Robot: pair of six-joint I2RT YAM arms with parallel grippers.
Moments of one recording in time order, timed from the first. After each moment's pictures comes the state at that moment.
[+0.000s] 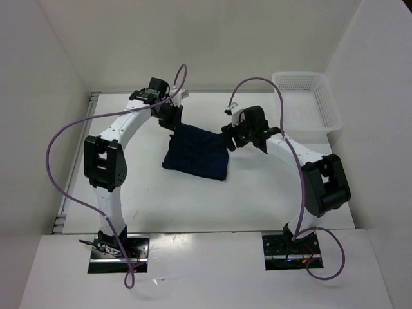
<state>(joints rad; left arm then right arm) -0.26 2.00 1.83 -0.87 0.43 0.07 0.39 1.63 1.10 -0.19 -0.26 -0.17</state>
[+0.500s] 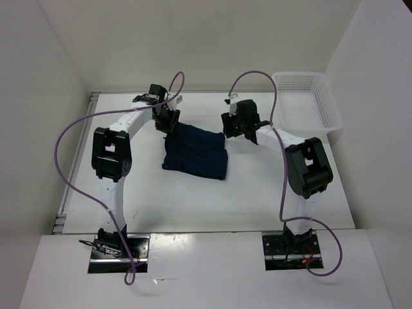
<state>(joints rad) -0.20 2.18 1.84 -0.77 0.30 0.07 0.37 1.85 1.24 -0.04 -0.12 -0.03</state>
